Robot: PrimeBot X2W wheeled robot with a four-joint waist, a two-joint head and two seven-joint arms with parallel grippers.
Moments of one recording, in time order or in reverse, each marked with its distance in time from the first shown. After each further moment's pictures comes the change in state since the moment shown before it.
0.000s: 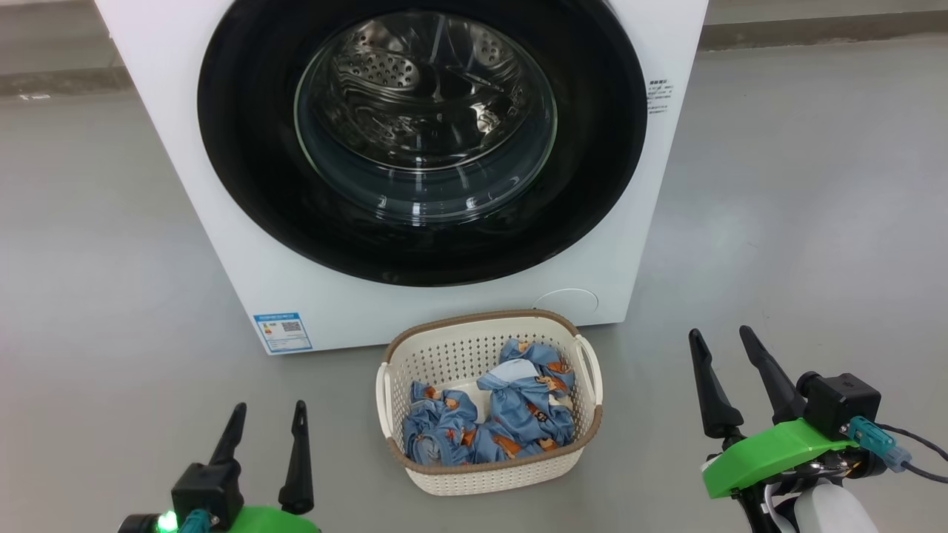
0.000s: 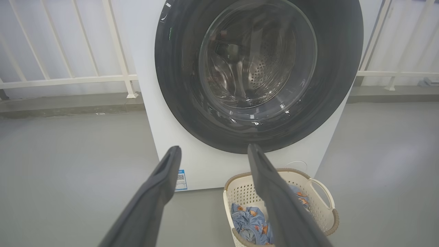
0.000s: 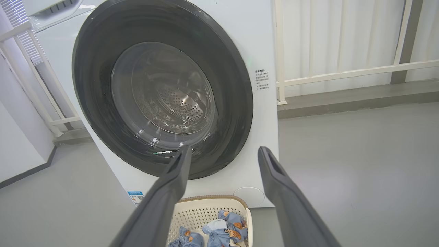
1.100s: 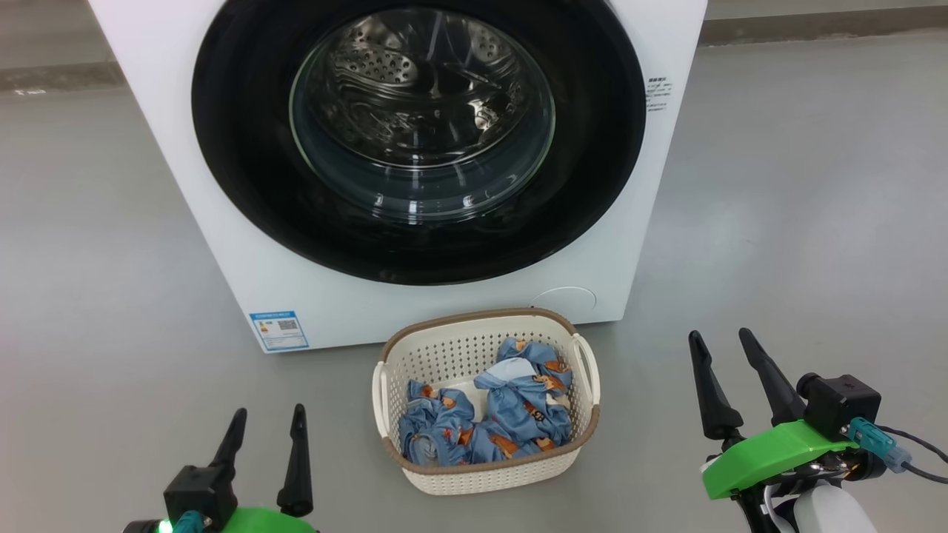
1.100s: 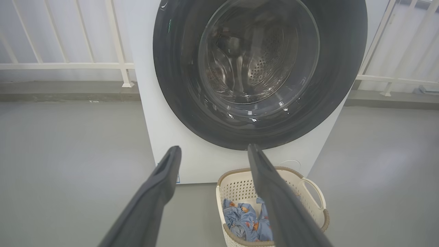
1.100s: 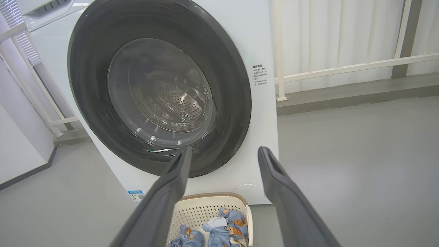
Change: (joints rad) left arm 0.000 0.000 -0.001 0.015 -0.062 -0.053 0.000; right arm 0.000 0.000 0.001 0.008 0.015 0.000 0.000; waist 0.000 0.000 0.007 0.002
